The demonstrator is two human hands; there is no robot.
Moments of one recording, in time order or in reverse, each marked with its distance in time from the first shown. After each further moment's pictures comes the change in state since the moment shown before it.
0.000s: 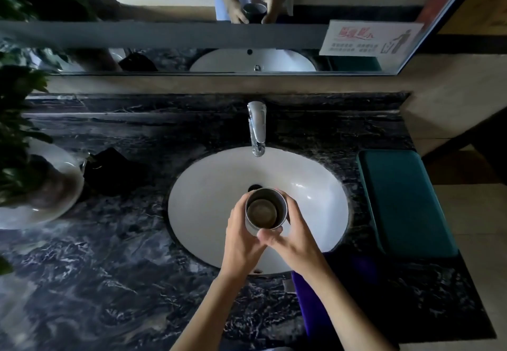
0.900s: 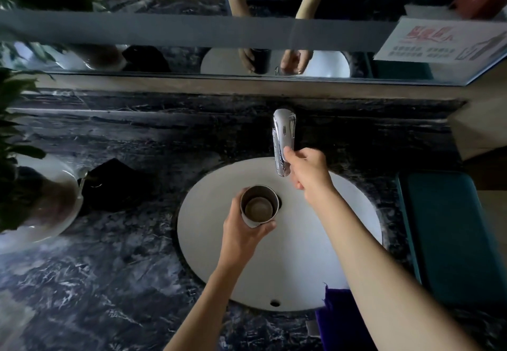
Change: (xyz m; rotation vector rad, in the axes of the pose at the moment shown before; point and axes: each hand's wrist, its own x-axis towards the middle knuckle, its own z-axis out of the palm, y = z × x) left_hand 0.083 -0.062 -0.023 0.041 0.026 -0.257; right_hand 0.210 -0.026 -0.003 0.138 0.344 0.460
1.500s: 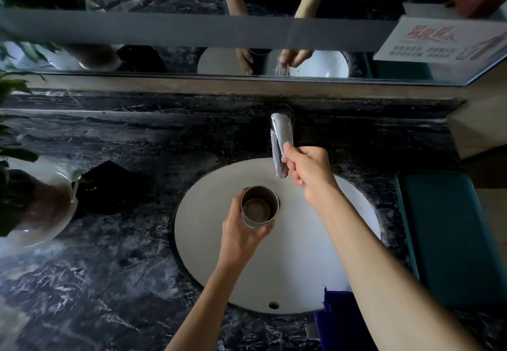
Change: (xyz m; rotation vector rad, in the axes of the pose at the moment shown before) left_hand 0.005 -0.001 0.004 0.036 0.000 0.017; right_hand -0.002 -0.009 -0.003 0.120 -0.043 -0.030
